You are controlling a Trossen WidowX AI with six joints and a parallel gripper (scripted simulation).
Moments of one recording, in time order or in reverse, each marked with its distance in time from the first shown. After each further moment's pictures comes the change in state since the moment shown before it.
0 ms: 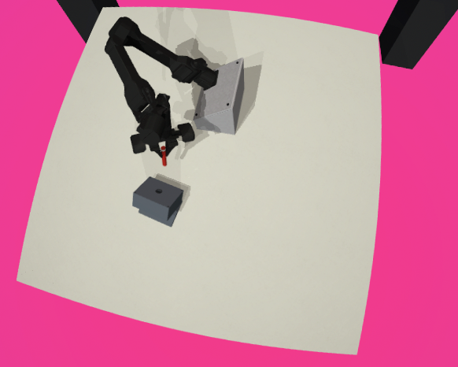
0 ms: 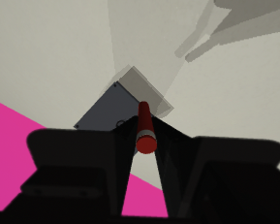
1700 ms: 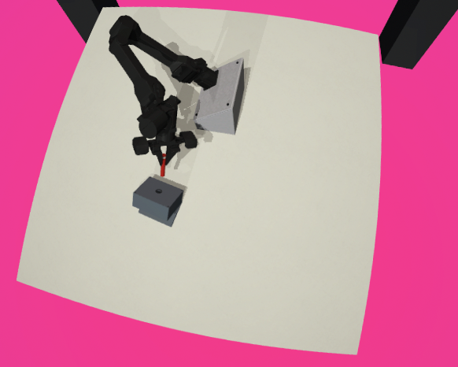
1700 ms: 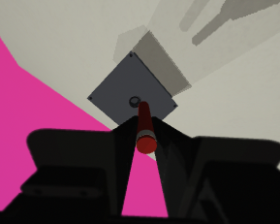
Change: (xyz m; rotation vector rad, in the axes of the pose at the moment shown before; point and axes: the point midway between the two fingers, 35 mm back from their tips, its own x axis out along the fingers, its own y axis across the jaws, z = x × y) arm 0.004 0.005 -0.026 -0.033 0.169 0.163
